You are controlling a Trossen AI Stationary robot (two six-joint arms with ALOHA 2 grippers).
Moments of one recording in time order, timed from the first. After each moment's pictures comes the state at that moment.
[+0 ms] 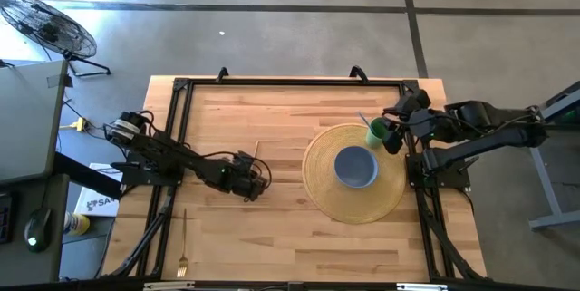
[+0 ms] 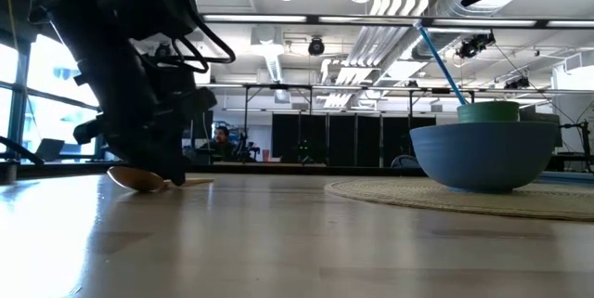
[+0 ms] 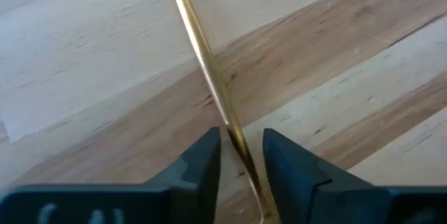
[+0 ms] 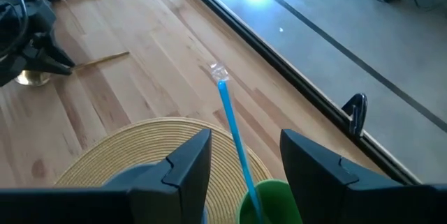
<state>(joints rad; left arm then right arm) -0.32 1.64 0.77 -0.40 -0.54 -1.35 0.12 0.83 1.11 -1.08 0.62 0.50</state>
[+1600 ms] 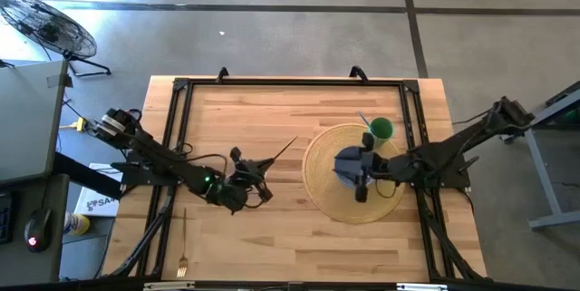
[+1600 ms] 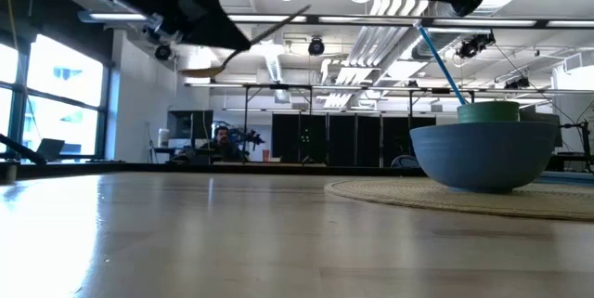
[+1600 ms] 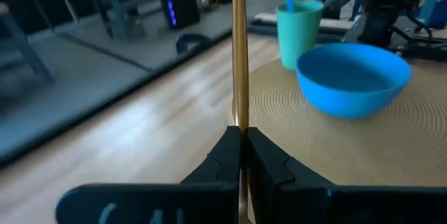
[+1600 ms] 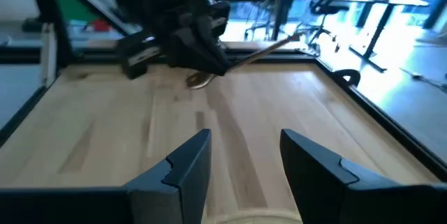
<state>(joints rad) -0.48 1.50 0.77 0.23 -1.12 -0.40 0.42 1.03 0.58 0.18 0.60 0.11</state>
